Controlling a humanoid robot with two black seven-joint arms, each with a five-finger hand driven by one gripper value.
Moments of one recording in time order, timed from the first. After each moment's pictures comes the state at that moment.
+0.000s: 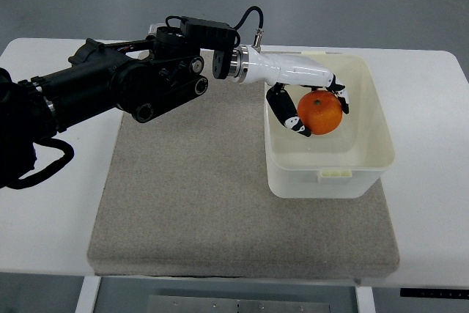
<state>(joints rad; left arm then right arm) -1.34 0.06 -0.12 -0.75 1.41 -0.23 -0.57 0.02 0.00 -0.05 0.16 0.04 -0.07 0.15</state>
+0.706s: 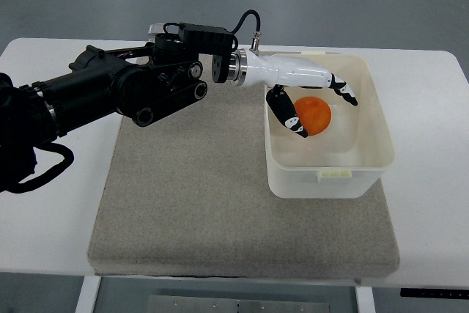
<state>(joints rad) -1.32 0.06 -0.12 -0.75 1.40 -0.20 -0.57 0.02 0.00 -0.05 0.16 0.04 -0.07 0.15</state>
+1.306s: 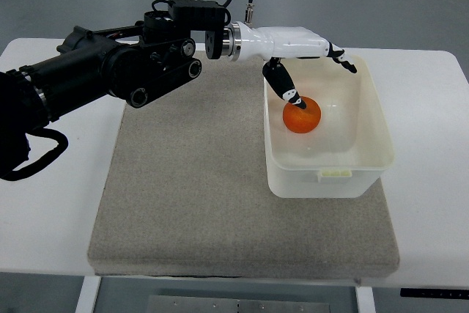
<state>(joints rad) -1.39 0.09 -0.15 -0.70 1.40 -0.14 -0.57 0.02 0.00 -0.05 0.16 0.04 -0.07 0.15</state>
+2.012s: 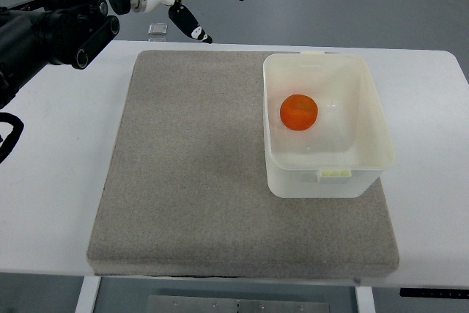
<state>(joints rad) -1.38 0.17 -0.11 -0.26 1.39 -0.11 -0.61 0.02 0.00 -0.05 0.16 0.04 -0.07 0.15</state>
